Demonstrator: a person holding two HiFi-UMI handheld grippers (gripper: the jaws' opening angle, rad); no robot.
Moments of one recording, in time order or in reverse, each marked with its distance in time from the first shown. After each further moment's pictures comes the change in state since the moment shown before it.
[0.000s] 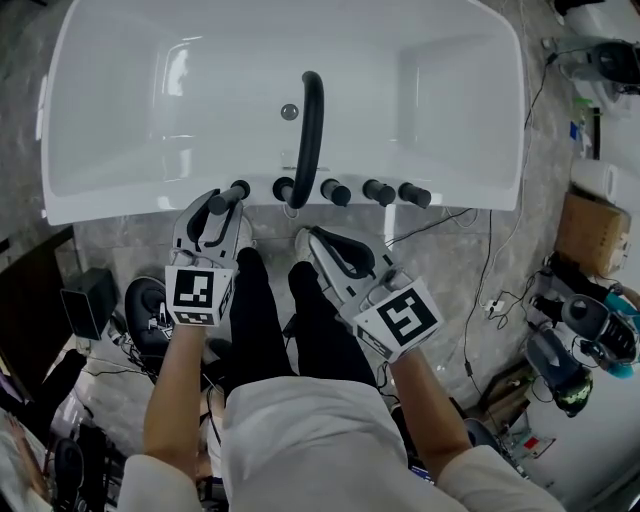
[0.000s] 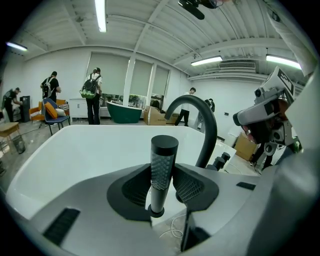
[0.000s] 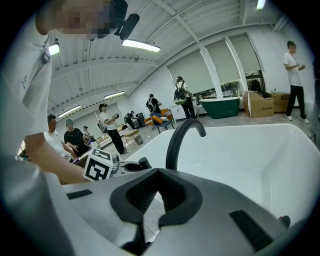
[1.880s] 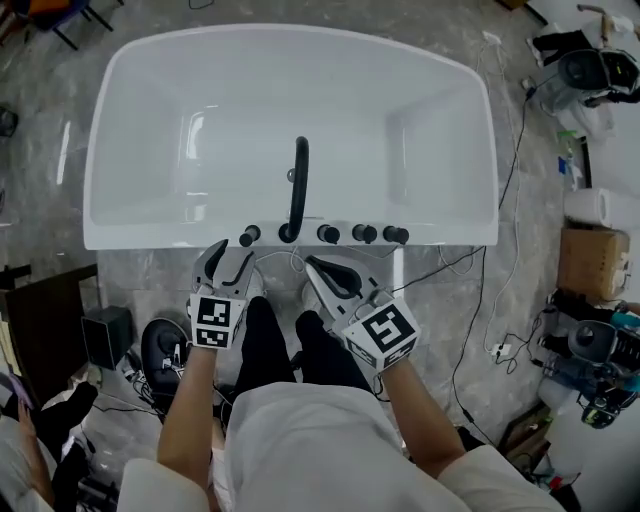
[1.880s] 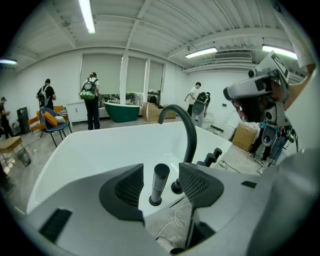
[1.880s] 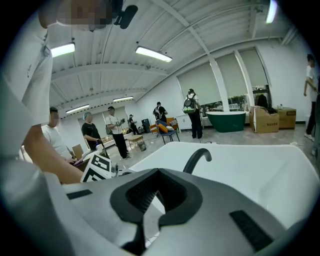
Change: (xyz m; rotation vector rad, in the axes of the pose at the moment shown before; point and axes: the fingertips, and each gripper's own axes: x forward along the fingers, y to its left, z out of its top) left arm -0.041 -0.017 0.010 0.080 0.073 0.021; right arm -0.034 0.028 0.047 -0.102 -0.088 0.014
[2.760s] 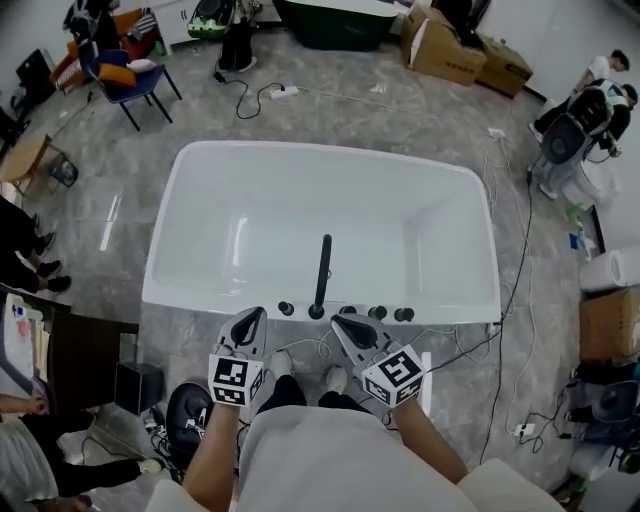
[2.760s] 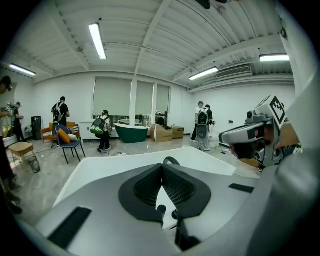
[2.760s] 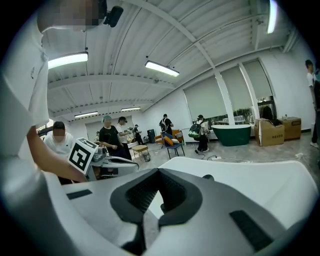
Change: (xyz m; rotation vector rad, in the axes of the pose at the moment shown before) left arm -0.118 0.000 0.120 -0.030 -0.228 0.100; right arm -0.042 0.027 0.064 -0.055 -0.125 0.040
